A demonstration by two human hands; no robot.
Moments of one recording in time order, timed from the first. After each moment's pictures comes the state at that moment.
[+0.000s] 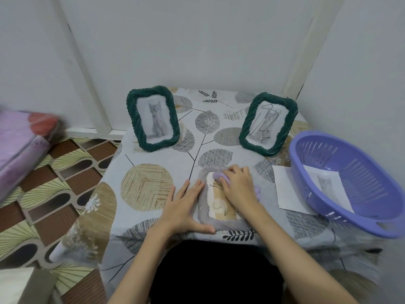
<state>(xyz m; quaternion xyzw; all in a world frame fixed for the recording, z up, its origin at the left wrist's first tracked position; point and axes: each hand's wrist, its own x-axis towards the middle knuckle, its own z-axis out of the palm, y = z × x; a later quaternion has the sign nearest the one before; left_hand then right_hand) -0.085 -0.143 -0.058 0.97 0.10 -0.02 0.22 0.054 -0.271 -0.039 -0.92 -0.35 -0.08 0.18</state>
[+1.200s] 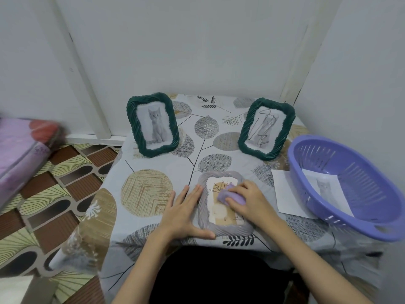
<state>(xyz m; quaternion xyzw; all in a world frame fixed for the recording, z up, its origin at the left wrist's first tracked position) -0.085 -0.143 -0.057 0.97 0.10 -0.03 0.21 0.045 -0.320 -0.027 -0.87 -0.40 0.02 0.31</state>
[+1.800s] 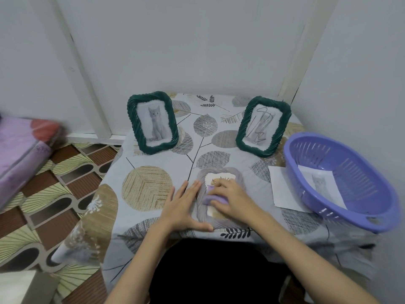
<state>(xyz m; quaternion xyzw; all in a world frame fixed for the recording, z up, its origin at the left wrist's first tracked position) -0.085 -0.146 -0.052 0.97 0.11 -0.03 0.23 0.025 -0.300 -0.020 -0.83 -0.50 0.05 0.23</state>
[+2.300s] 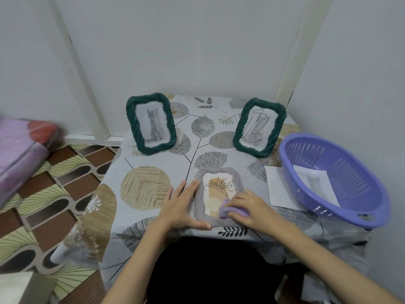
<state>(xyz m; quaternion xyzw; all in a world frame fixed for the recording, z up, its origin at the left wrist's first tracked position) -0.084 -0.145 -0.053 0.97 0.11 -0.02 0.23 0.031 -0.358 -0.020 -0.83 -0.52 0.08 0.20</state>
